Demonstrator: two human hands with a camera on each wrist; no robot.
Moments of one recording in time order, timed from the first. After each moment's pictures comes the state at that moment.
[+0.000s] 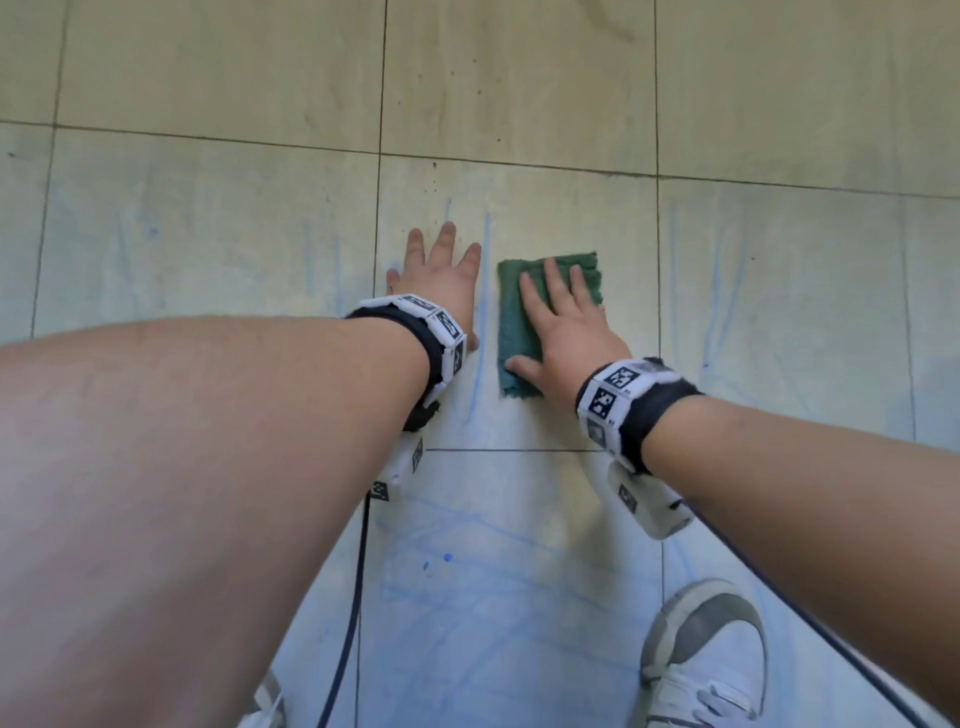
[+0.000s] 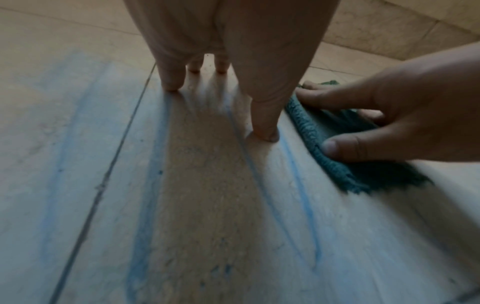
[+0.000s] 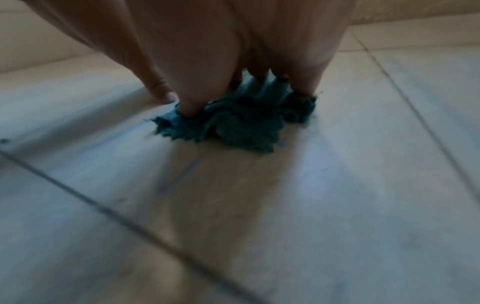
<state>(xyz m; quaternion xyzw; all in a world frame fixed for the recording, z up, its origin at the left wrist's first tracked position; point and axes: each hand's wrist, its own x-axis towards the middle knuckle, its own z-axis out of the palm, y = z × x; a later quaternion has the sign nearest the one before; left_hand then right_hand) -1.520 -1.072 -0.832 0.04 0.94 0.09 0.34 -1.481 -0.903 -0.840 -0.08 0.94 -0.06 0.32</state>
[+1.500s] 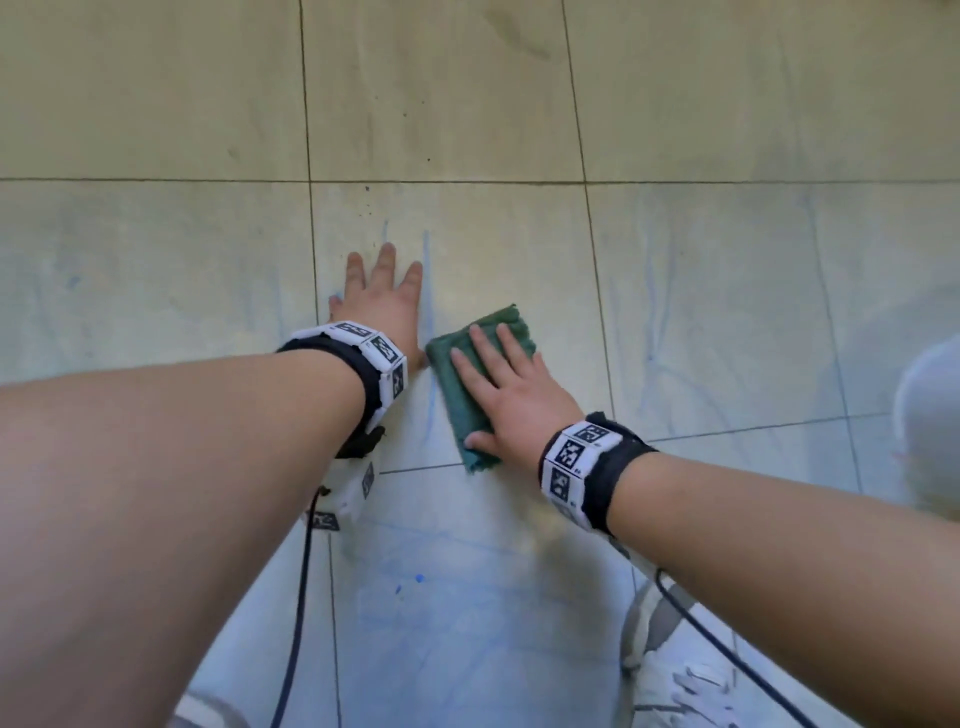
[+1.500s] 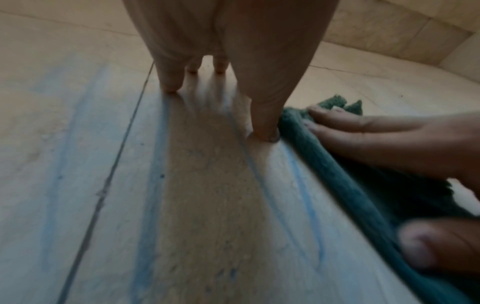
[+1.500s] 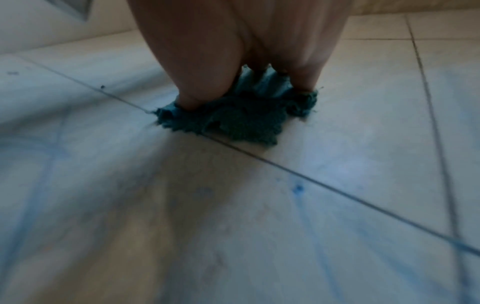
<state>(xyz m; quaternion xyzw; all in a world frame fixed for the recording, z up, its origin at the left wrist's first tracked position) -1.519 -1.071 -0.832 0.05 0.94 0.07 0.33 -1.435 -0.902 -0.835 -0.18 0.91 -0.02 0.37</state>
